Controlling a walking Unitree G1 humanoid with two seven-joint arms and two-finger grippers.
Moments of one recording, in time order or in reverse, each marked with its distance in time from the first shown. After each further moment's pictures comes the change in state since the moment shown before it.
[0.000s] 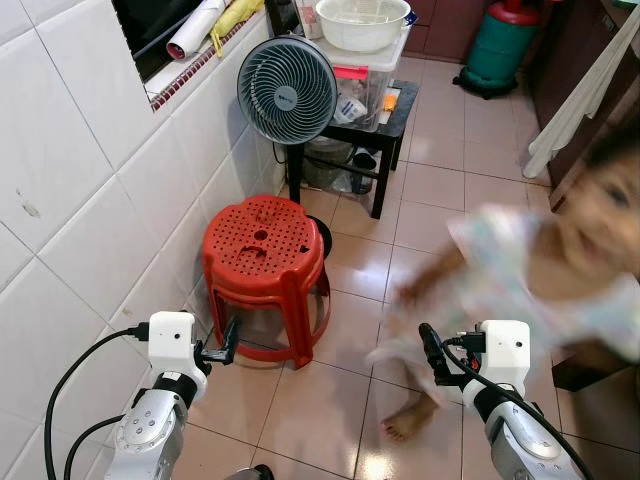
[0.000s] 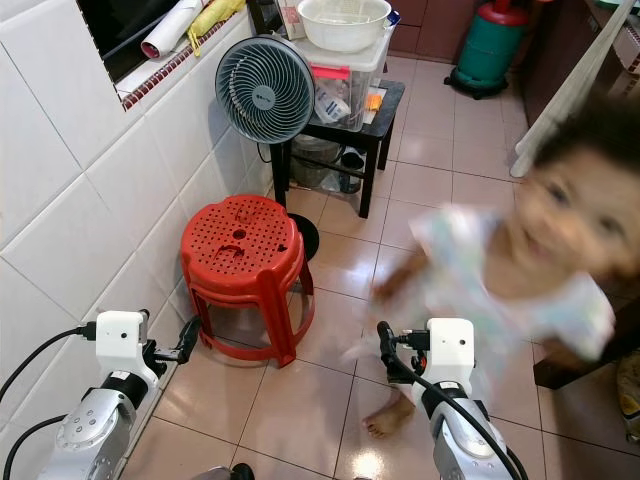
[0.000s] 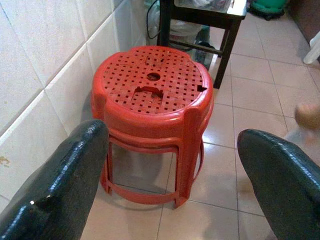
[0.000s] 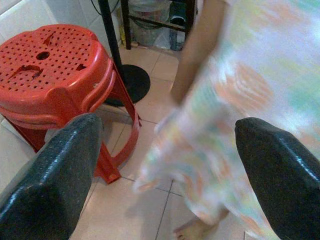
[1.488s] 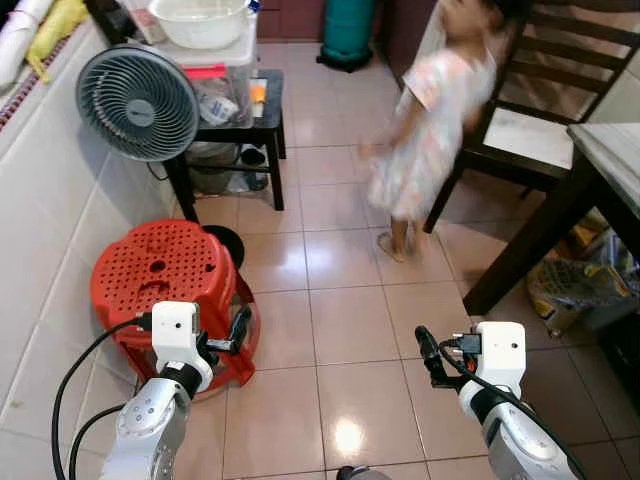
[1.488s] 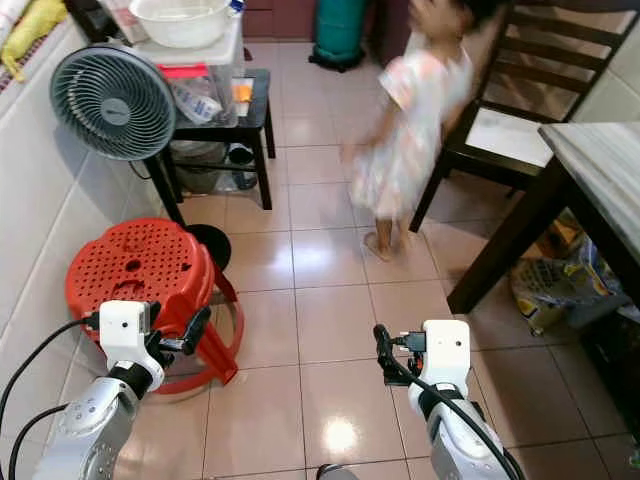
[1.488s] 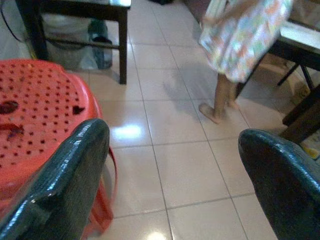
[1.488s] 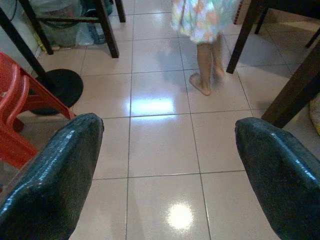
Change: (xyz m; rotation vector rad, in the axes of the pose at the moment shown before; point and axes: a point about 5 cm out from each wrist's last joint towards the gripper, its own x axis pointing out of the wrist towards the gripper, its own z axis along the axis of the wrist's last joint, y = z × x) left arm 0.008 -0.004 0.008 -0.090 -0.004 -0.082; right arm 0.000 0.003 -0.002 0.012 0.016 0.013
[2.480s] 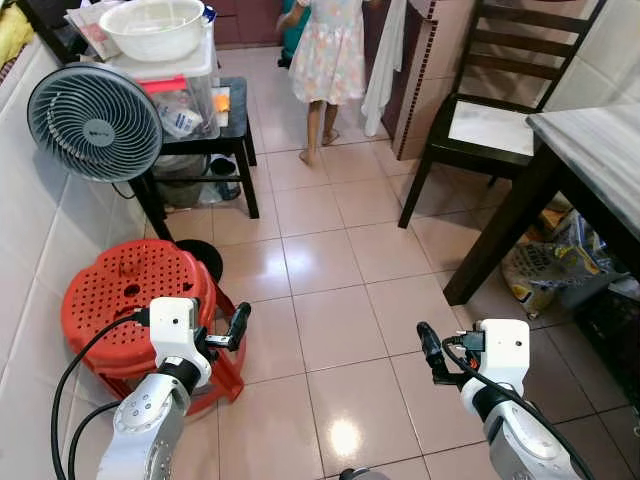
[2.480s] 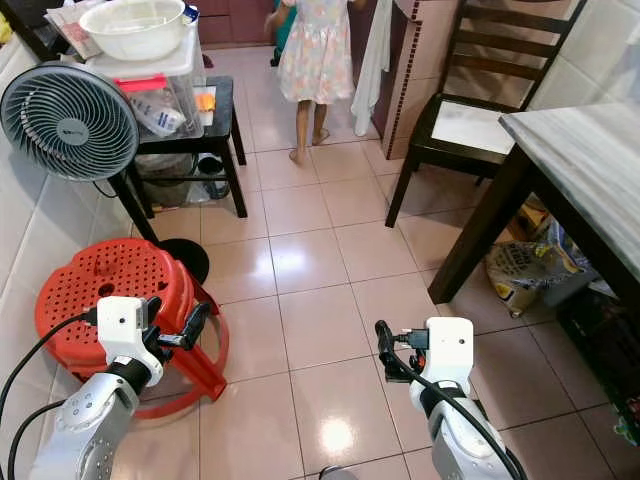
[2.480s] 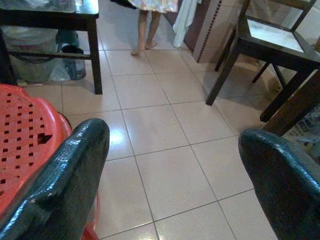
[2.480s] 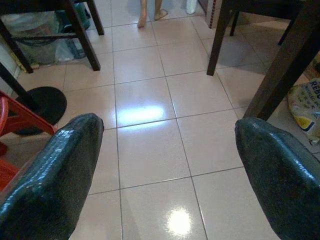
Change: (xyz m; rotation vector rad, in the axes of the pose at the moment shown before) left arm 0.002 0.002 0.005 -0.005 -0.024 -0.021; right arm -0.001 0.000 0.005 0.007 -0.023 -0.001
